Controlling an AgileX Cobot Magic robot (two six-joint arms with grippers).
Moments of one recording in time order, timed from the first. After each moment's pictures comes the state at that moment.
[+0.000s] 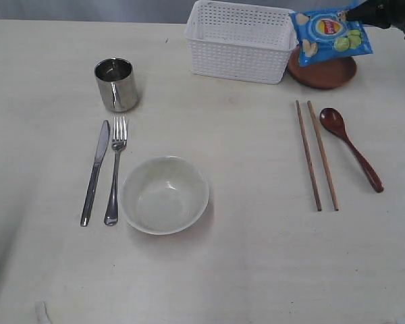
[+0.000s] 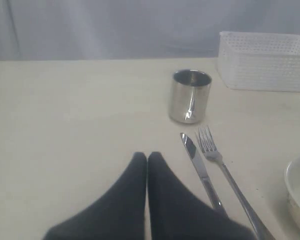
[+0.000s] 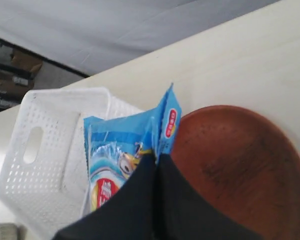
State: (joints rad) left arm -0.13 0.00 0.00 -0.17 0.34 0.11; right arm -0.27 2.37 -1.92 1.04 0.96 -0.63
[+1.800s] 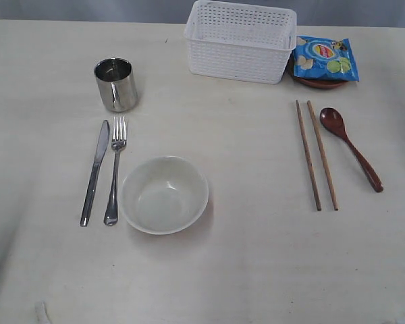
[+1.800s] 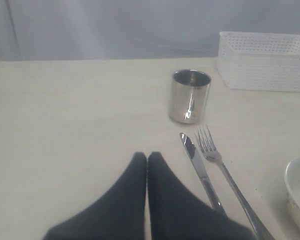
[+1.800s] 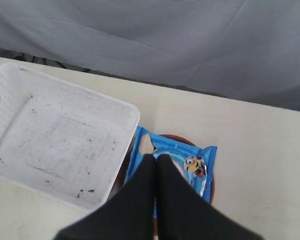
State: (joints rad) left arm -0.13 0.00 0.00 -0.17 0.34 0.11; right arm 0.15 1.99 -2.06 -0.05 0.99 -0.05
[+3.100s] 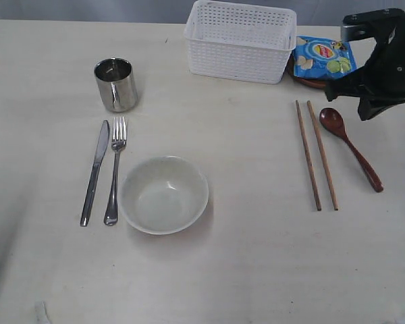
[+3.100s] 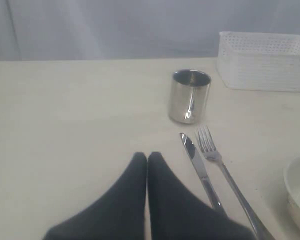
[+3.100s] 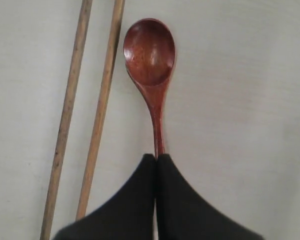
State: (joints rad) left arm -0.13 0.00 0.00 -0.17 0.34 0.11; right arm 0.13 1.76 -1.15 -0.10 0.86 -0.02
